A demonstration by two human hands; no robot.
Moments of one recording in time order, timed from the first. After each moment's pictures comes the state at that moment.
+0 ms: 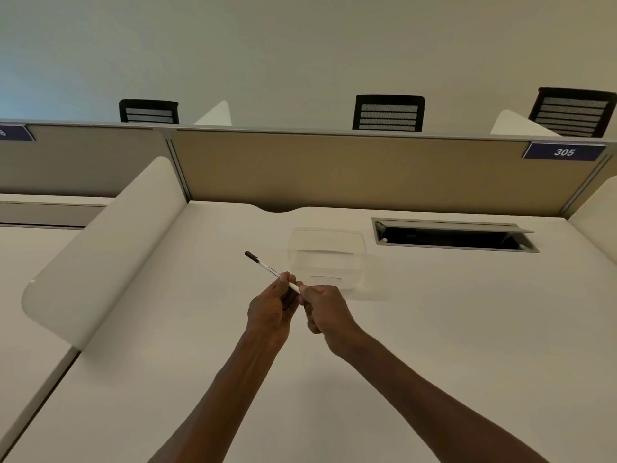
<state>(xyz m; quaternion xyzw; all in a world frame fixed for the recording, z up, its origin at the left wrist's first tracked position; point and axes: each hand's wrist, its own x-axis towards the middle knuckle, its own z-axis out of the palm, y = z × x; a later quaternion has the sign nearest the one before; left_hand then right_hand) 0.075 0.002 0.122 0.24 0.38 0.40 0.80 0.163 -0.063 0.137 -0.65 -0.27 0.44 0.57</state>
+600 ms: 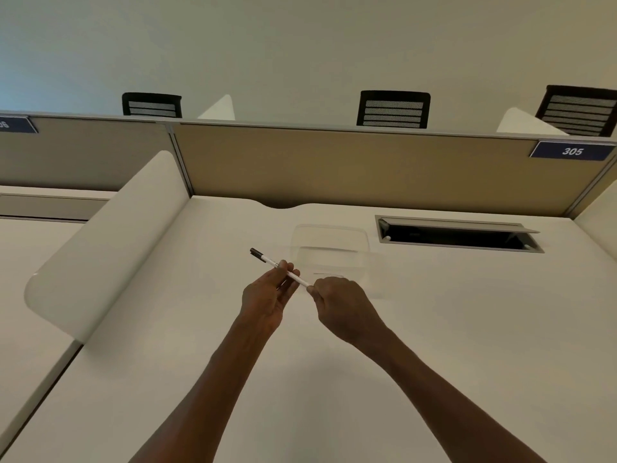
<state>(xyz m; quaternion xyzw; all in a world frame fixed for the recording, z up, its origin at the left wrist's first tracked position) 0.070 0.026 0.128 0.21 0.39 0.40 0.80 0.195 -0.070 0.129 -0.72 -0.65 -0.01 0.24</state>
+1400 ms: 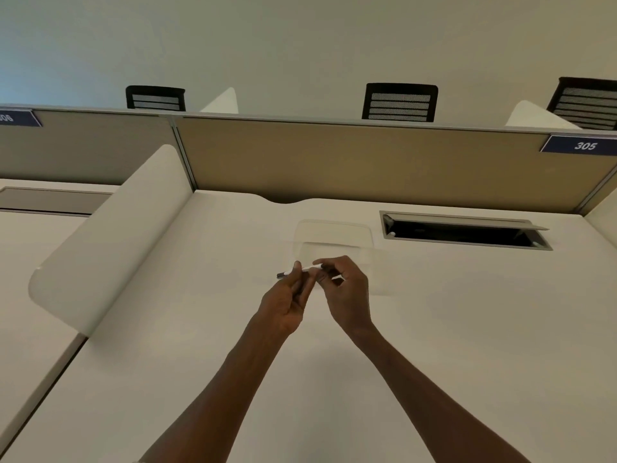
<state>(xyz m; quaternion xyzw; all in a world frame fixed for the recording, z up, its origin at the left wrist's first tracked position) 0.091 0.015 0.118 0.12 0.37 0.34 0.85 0.191 -0.053 0.112 -0.66 -0.45 0.09 0.59</state>
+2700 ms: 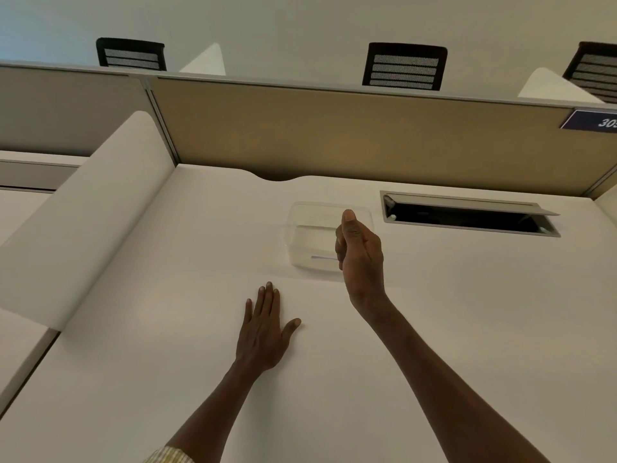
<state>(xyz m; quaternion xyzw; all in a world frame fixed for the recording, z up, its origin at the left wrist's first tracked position) 0.049 0.033 -0.052 0.89 0.43 0.05 0.16 0.210 -0.033 0.167 -0.61 -0.34 0.23 0.67</state>
